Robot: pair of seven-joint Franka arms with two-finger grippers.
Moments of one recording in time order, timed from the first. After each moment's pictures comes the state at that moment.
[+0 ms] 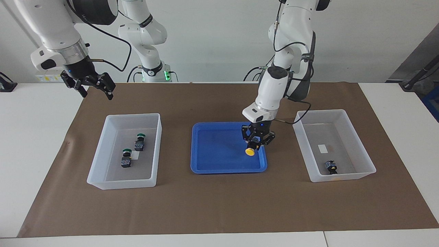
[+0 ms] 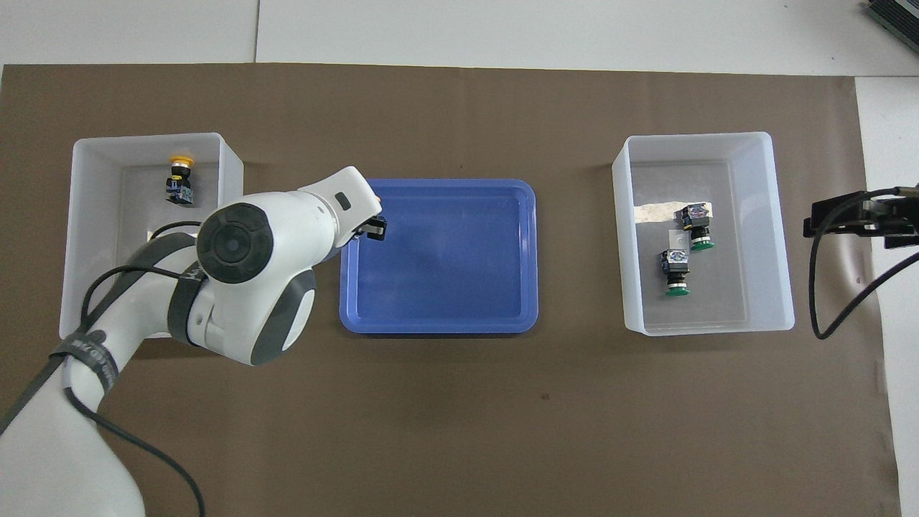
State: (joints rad) left arm -0.40 0.16 -0.01 -2.01 0.00 2.51 -0.16; right arm -0.01 -0.04 -0.05 -1.66 0.00 1.65 0.10
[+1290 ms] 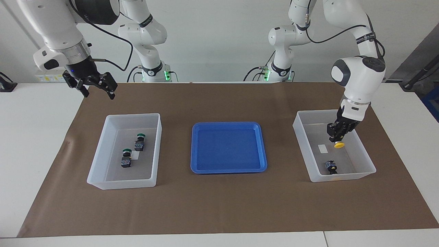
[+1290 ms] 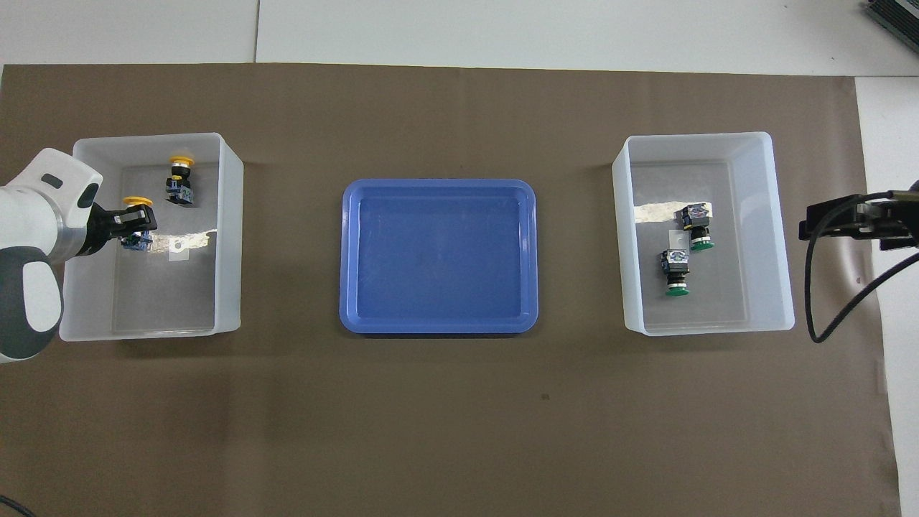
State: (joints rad) left arm 0.07 0.07 0.00 -2.15 0.00 2.43 -0.15; right arm 0.00 -0.04 -0.04 -1.66 0.00 1.65 0.10
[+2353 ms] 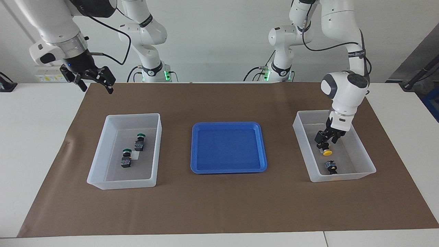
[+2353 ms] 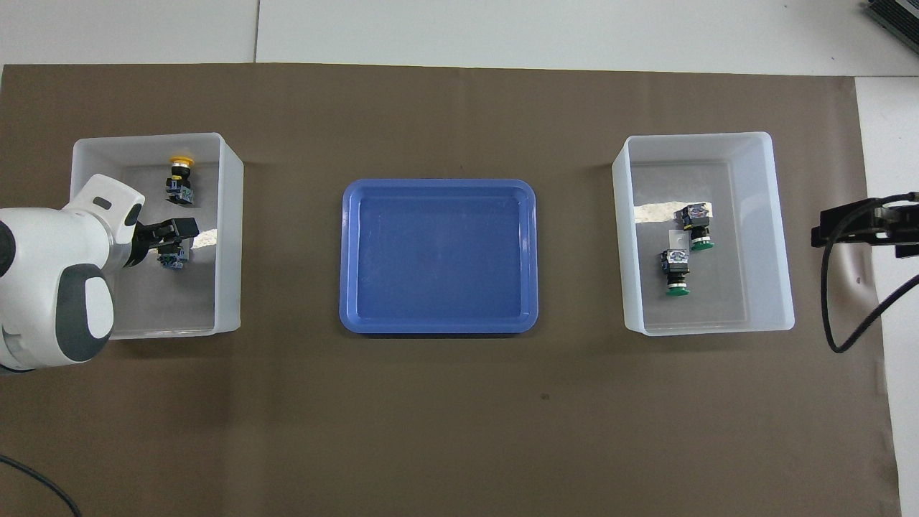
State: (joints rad) left arm 0.06 0.16 -0.02 -2.20 0.00 2.60 -0.17; right arm -0.01 -0.04 -0.04 -1.61 0.00 1.57 0.10
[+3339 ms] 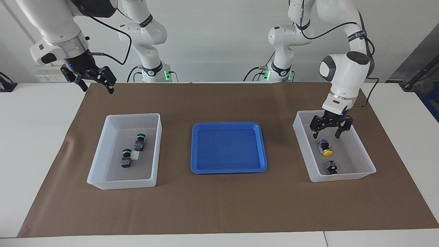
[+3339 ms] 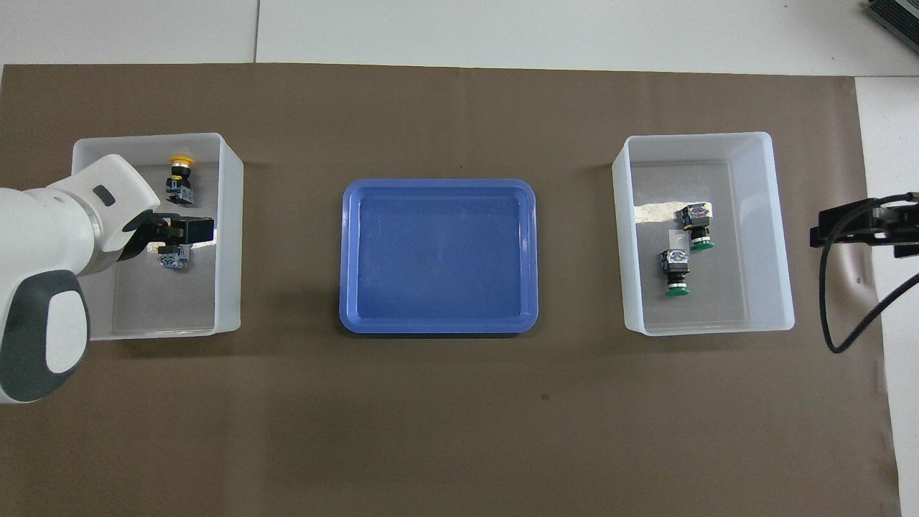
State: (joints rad) left arm -0.08 -0.11 -0.04 -2.06 0.00 2.22 0.06; right arm -0.01 -0.04 -0.04 -1.61 0.00 1.57 0.10
